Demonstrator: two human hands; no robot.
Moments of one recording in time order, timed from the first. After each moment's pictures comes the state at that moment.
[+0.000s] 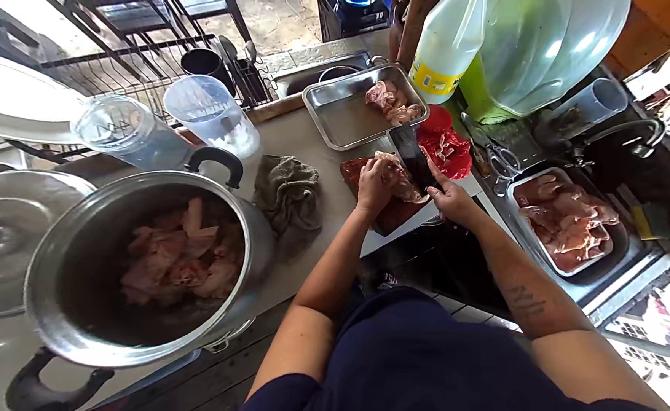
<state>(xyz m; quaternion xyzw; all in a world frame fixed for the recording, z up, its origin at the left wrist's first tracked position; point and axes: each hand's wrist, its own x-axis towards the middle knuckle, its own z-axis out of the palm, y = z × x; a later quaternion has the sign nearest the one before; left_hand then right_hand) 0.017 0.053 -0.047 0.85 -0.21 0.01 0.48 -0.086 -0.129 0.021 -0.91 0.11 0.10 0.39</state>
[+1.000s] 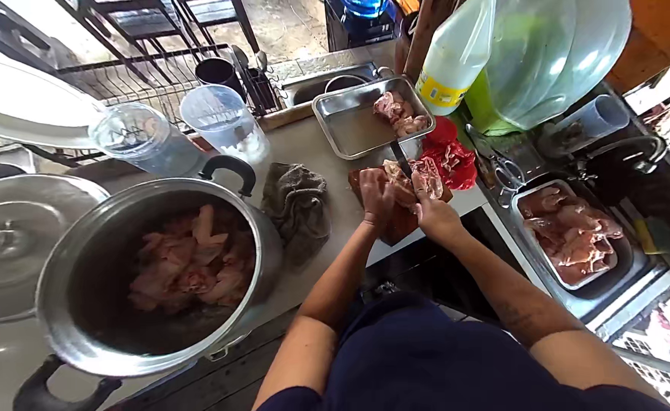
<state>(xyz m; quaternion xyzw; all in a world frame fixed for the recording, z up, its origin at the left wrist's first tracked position) 0.001 0.063 -0.057 0.80 -0.18 0.12 0.56 -0.071 -0.067 0.030 -0.96 0.13 0.20 0.15</state>
